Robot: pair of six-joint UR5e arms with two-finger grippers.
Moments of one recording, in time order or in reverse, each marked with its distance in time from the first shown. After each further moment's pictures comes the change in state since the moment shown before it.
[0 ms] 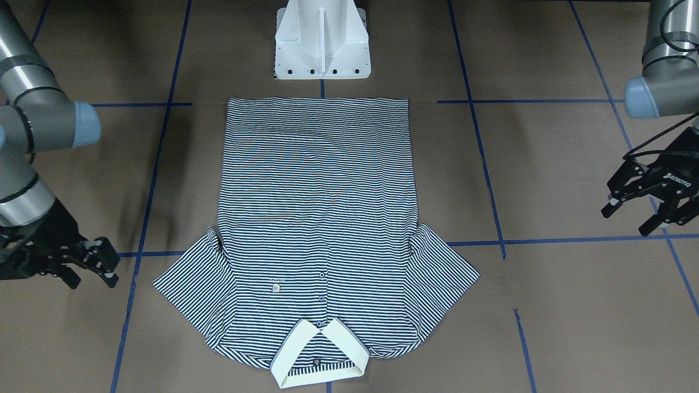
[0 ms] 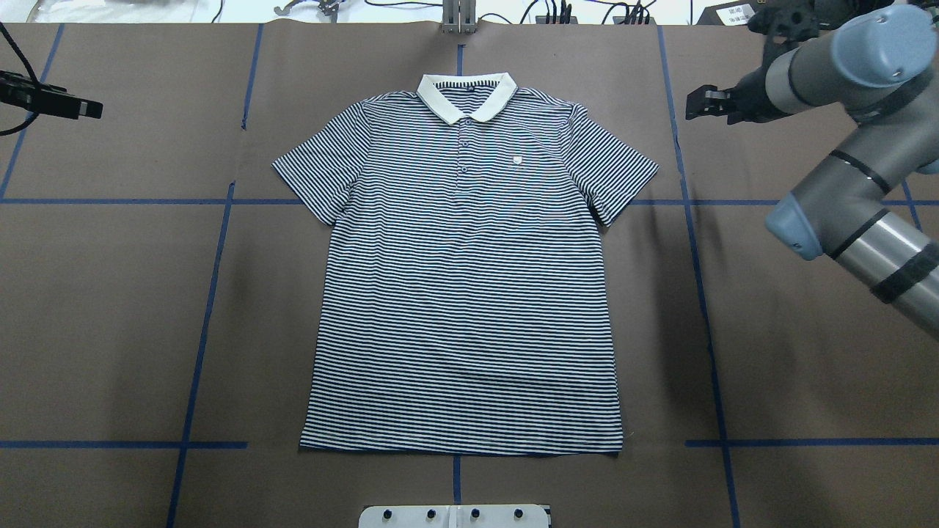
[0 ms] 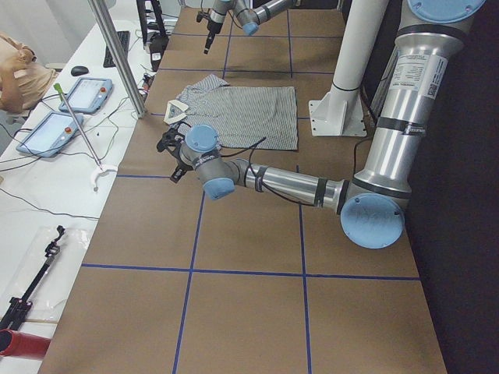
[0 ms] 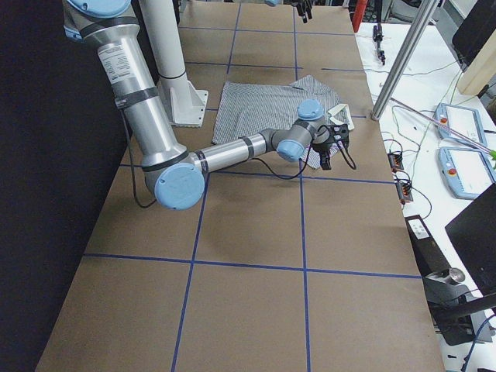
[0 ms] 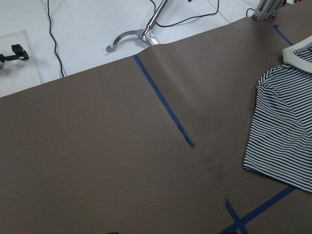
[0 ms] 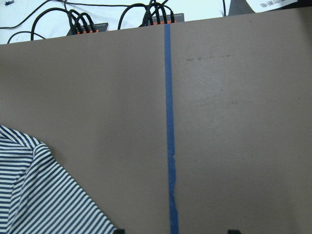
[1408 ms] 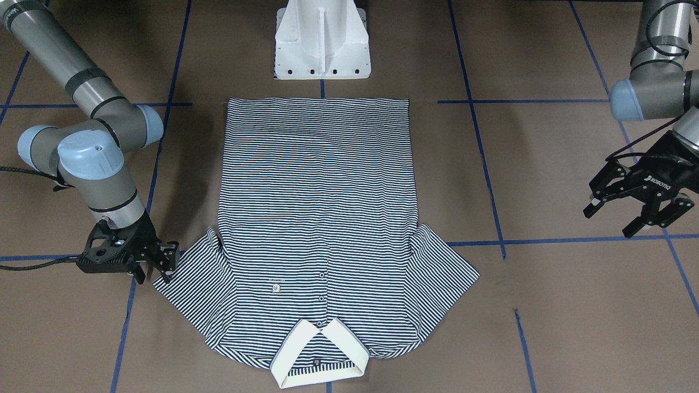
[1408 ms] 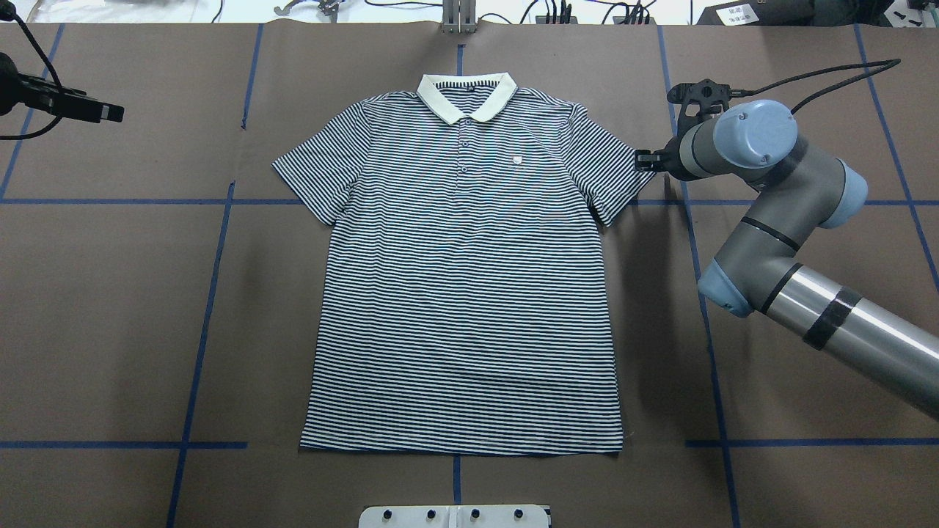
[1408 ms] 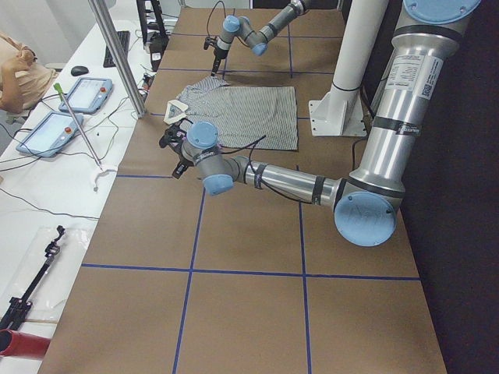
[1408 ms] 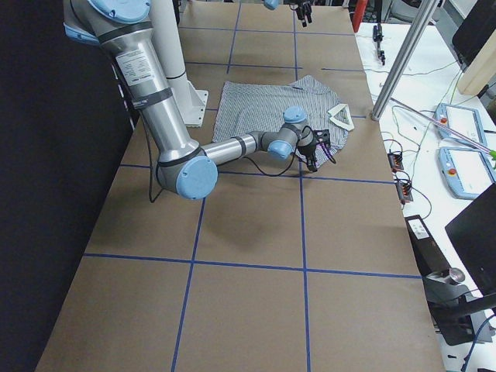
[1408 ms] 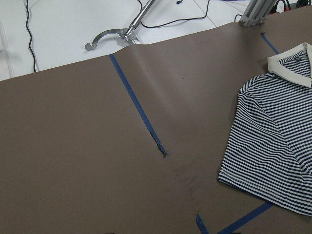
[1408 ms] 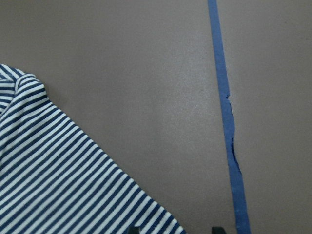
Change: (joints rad) left arm 0.022 -0.016 0.001 -0.007 0.007 -0.016; right arm -0.162 0.029 -0.088 0.004 -0.176 0.024
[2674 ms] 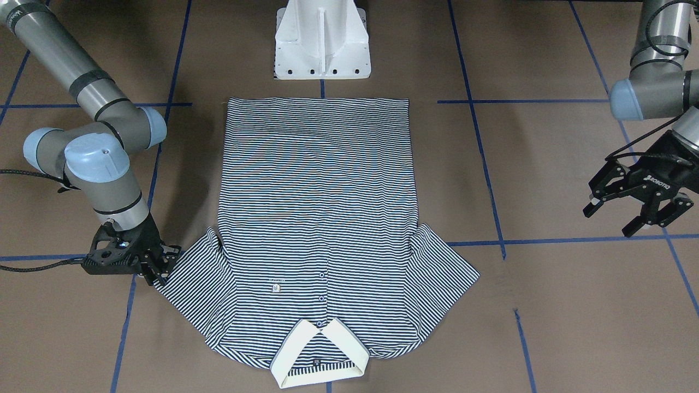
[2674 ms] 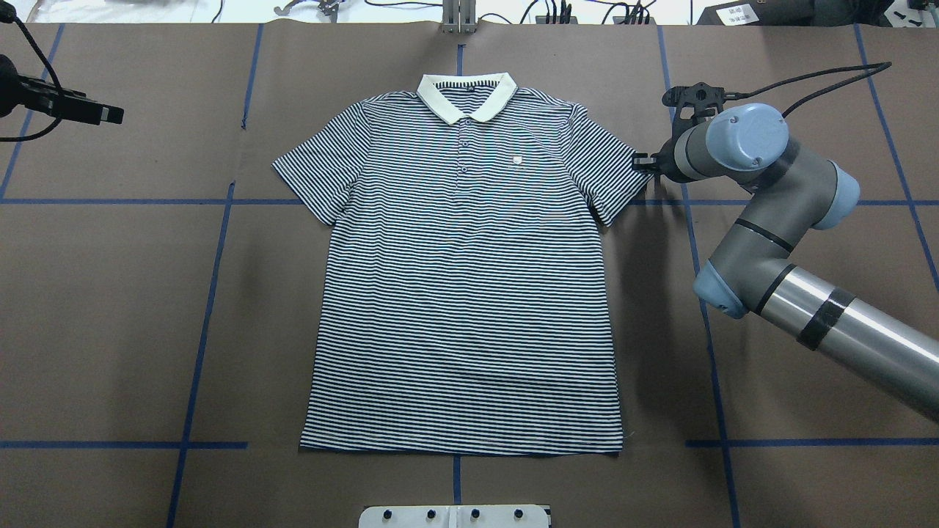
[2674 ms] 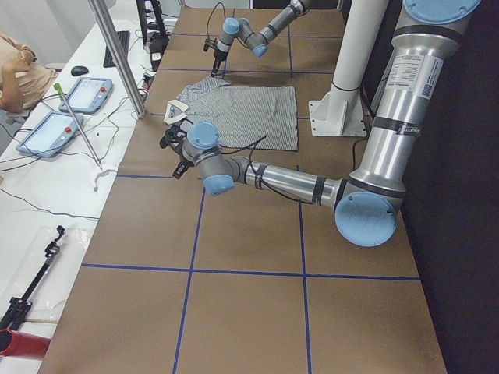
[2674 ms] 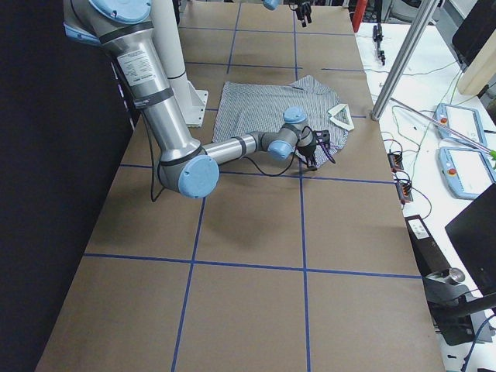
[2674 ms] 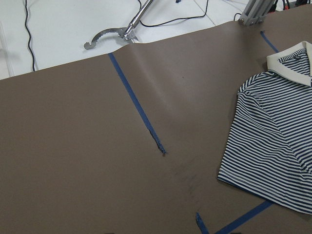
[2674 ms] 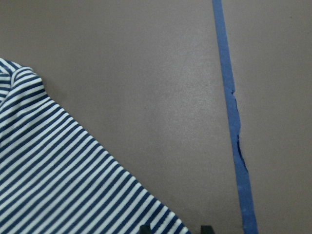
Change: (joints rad) left arm 0.002 0.004 -0.002 -0.001 0.001 0.003; right arm -0.006 0.012 -0.020 0.000 -0.009 0.001
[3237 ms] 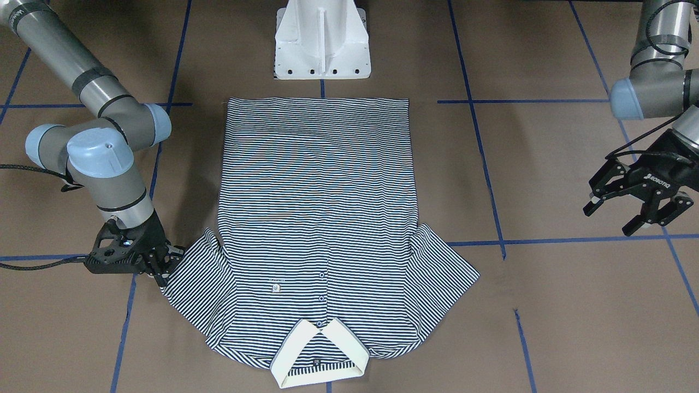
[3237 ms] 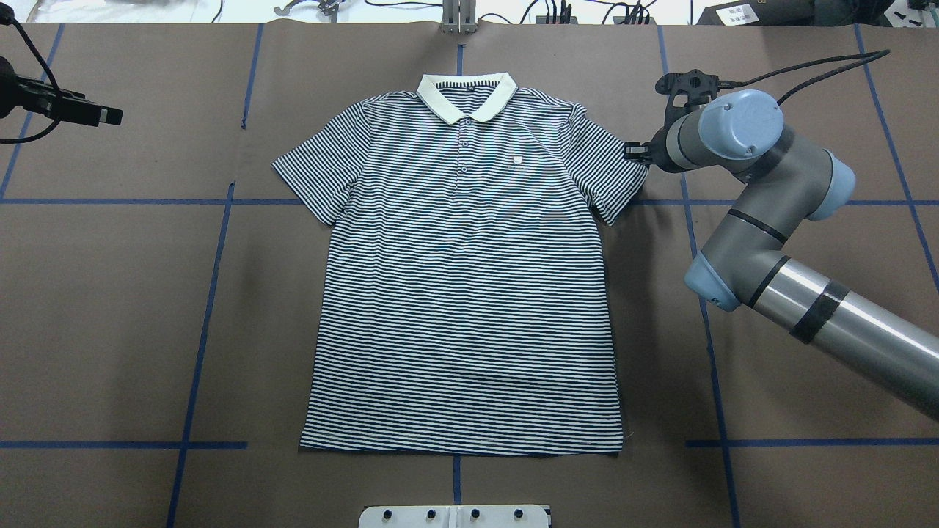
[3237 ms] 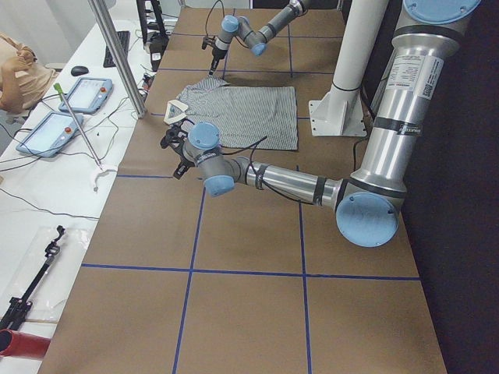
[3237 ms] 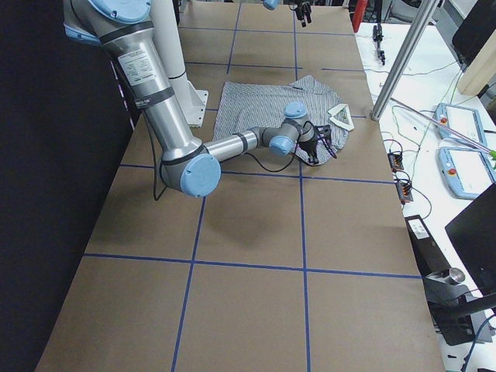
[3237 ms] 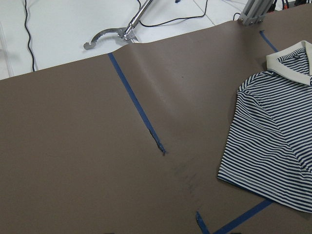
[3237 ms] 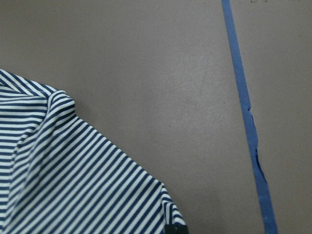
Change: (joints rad) left arm 0.000 0.007 -0.005 -0.011 -0.001 0.002; right arm 0.005 0.036 0.058 -0.082 0.000 0.035
